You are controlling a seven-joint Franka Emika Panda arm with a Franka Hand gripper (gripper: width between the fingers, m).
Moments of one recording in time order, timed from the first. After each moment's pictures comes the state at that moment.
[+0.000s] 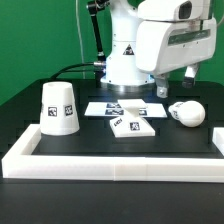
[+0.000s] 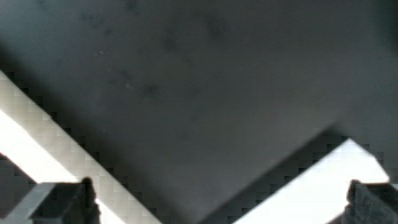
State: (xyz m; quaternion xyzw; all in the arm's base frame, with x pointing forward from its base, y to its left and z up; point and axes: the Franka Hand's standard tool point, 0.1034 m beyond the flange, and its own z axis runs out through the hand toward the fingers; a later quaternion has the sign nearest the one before) arm 0.556 0.042 0.113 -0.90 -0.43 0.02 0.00
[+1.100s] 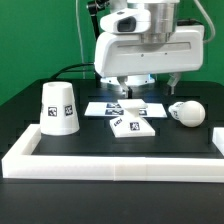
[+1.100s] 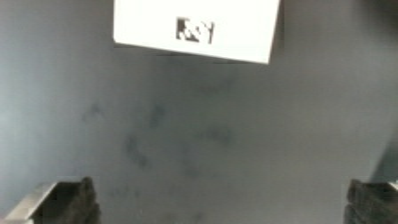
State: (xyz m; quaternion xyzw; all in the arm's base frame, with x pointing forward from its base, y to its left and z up) arm 0.507 0.005 0.092 -0.99 -0.16 0.02 0.00
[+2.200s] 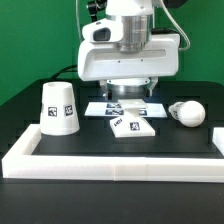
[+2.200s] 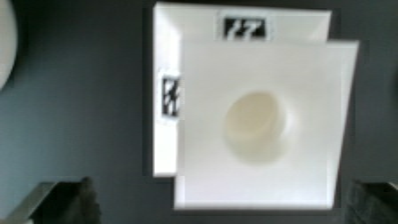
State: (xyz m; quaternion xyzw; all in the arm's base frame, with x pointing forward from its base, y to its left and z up) arm 0.455 -0.023 0.071 -0.99 -0.09 0.05 0.01
